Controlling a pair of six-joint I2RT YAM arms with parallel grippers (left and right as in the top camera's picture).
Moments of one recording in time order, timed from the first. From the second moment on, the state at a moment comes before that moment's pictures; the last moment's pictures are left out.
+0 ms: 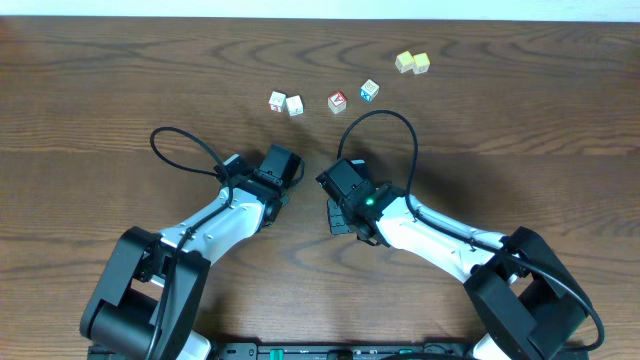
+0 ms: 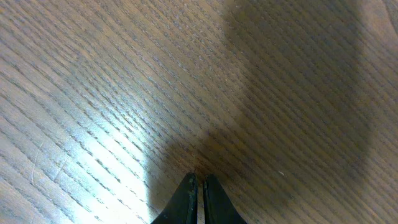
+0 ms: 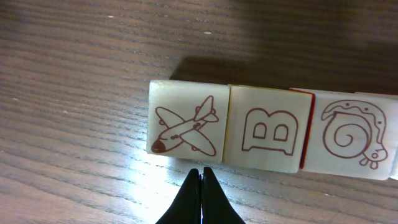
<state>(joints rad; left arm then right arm) -0.45 1.69 0.83 -0.47 -0.32 -1.13 0.76 1.77 0.99 -0.47 0.11 0.62</state>
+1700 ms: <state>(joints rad) -0.45 1.69 0.83 -0.47 -0.32 -1.14 0.76 1.77 1.01 -0.48 0.09 0.62</state>
